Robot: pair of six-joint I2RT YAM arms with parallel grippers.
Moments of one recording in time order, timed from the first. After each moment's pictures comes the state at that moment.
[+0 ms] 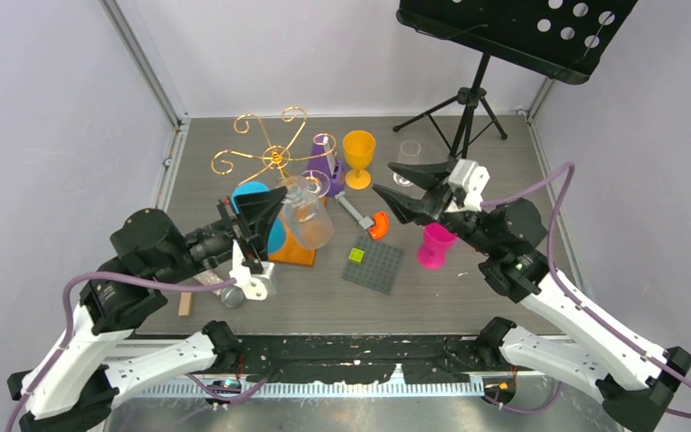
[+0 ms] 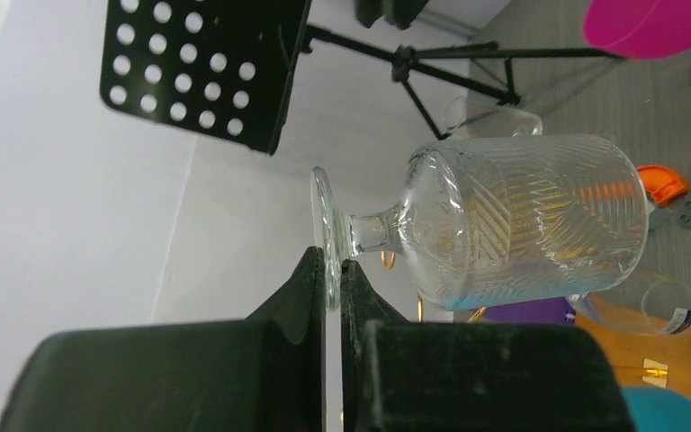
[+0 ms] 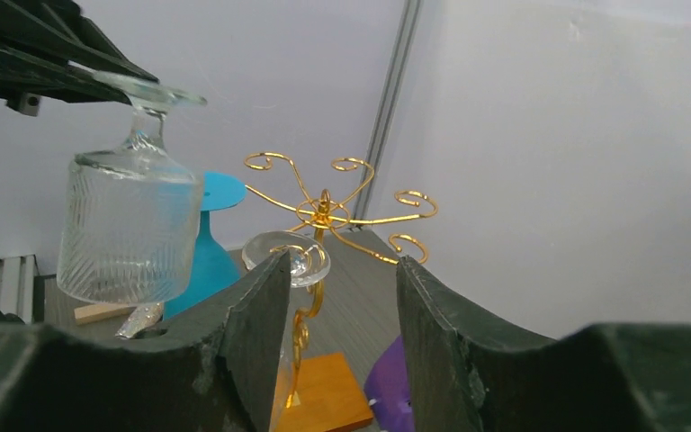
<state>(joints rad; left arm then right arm) -0.91 0.72 1.31 -0.59 0.14 1.22 0.77 0.84 0.87 0.38 -0.26 -0.07</state>
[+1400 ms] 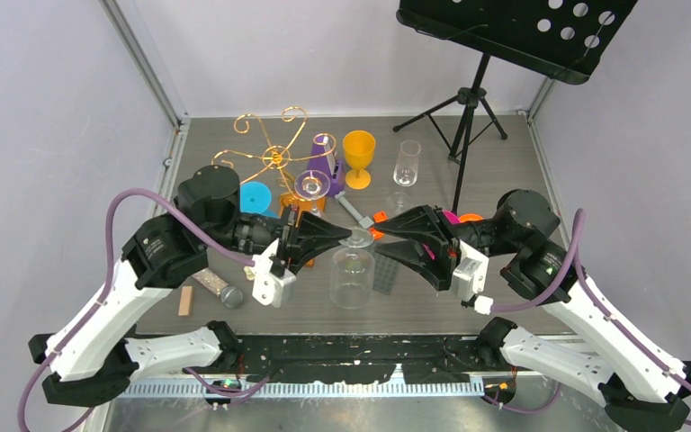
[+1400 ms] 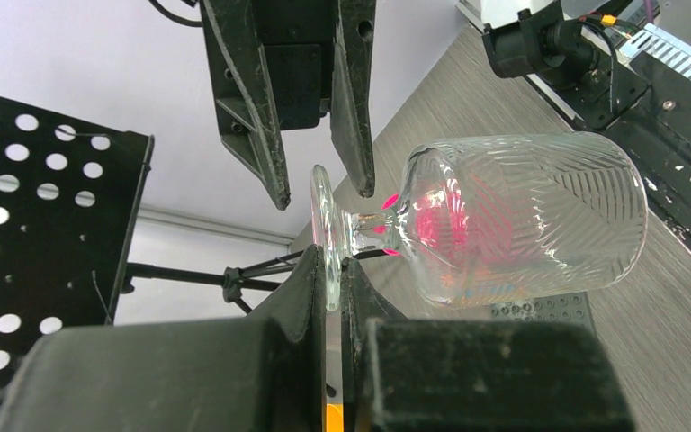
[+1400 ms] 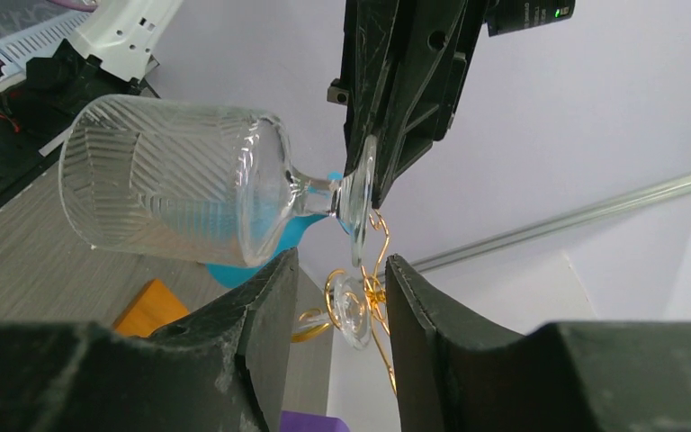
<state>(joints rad) -0.91 1.00 1.49 -0.73 0.78 1.15 0.77 0.79 1.05 -0.11 -0.96 -1.00</state>
